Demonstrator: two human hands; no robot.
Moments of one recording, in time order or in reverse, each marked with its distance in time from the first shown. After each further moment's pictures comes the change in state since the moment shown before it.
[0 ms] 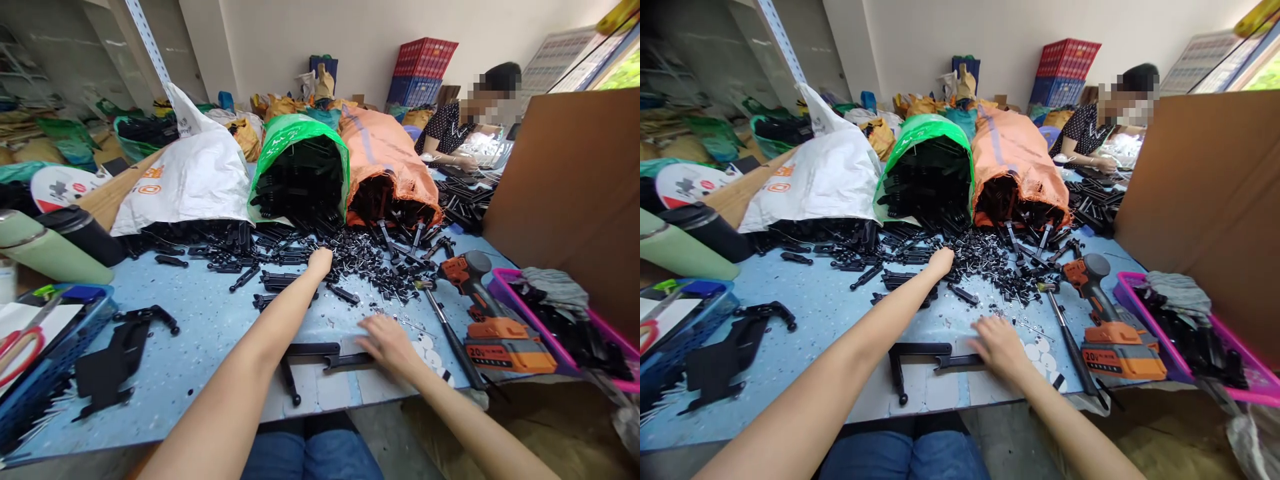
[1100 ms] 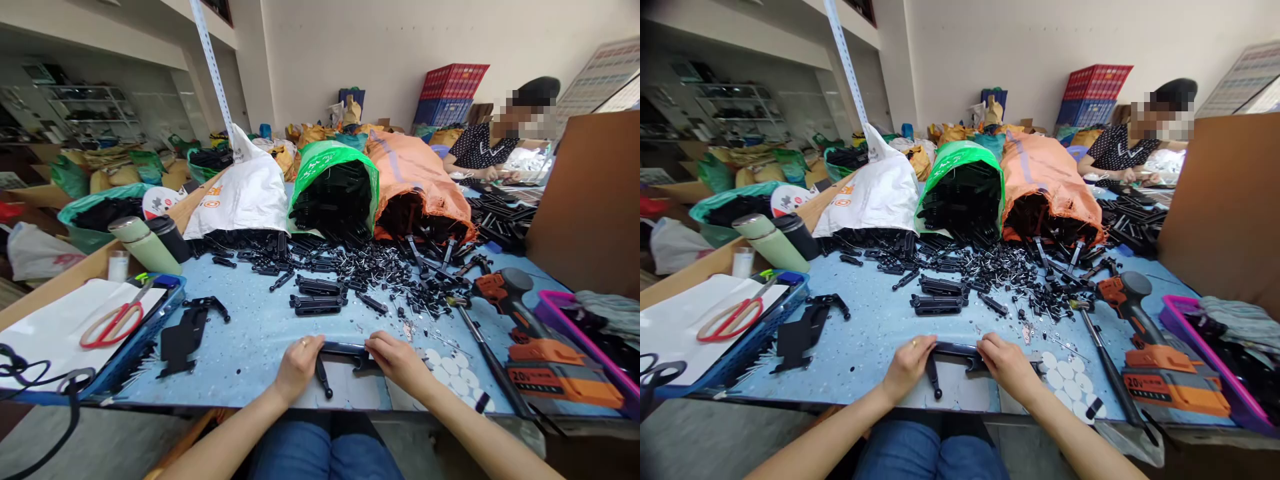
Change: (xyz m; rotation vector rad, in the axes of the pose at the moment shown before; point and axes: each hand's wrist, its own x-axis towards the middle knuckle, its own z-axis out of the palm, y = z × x) left_hand -0.271 -0.076 -0.021 -0.266 0.447 0.246; right_hand 0.009 -0.061 -0.003 0.233 0.040 -0.140
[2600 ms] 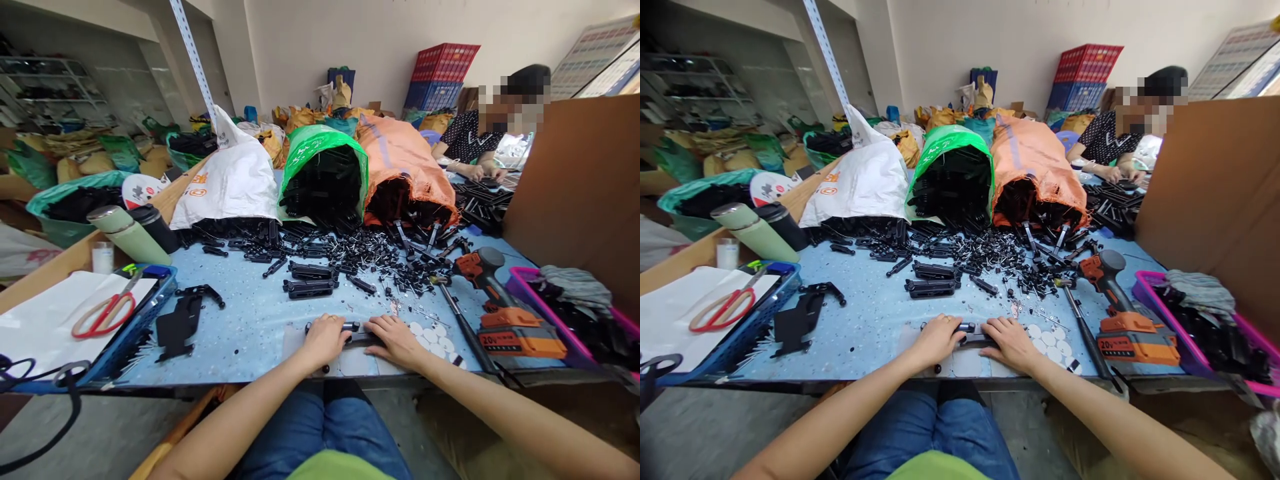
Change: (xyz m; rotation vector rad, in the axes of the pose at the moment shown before) left_hand 0.038 0.062 0.027 0.065 -0.647 -0.186; right_hand -0.034 0.038 0.012 -0.223 -0.081 -0.109
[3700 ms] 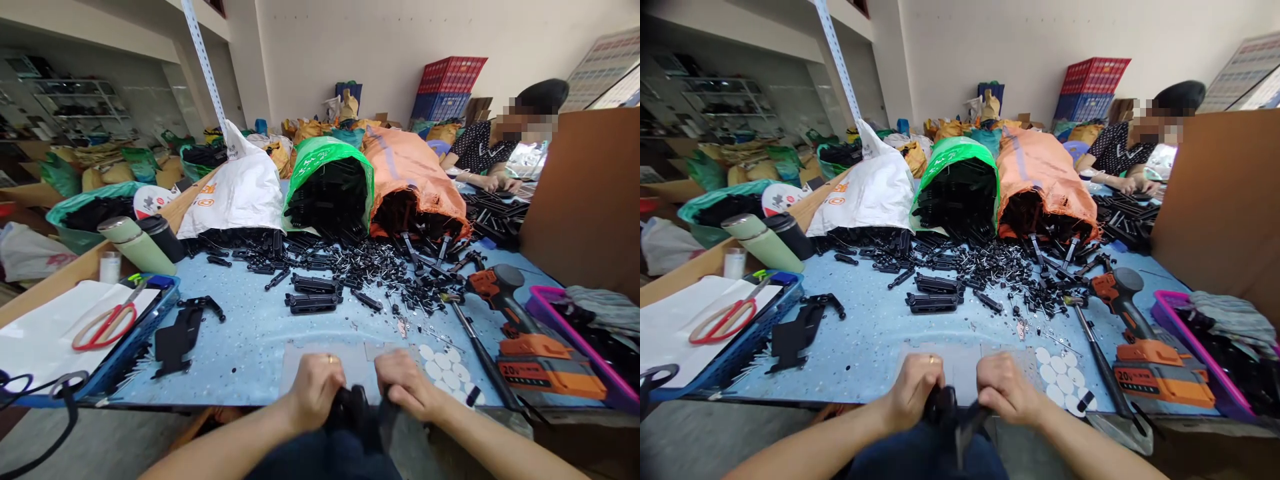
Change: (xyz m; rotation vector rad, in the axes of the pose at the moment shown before) left_hand -0.047 0.014 -0.035 -0.276 0.344 0.372; right_hand 0.024 -0.051 -0.062 0.567 0.060 -0.169
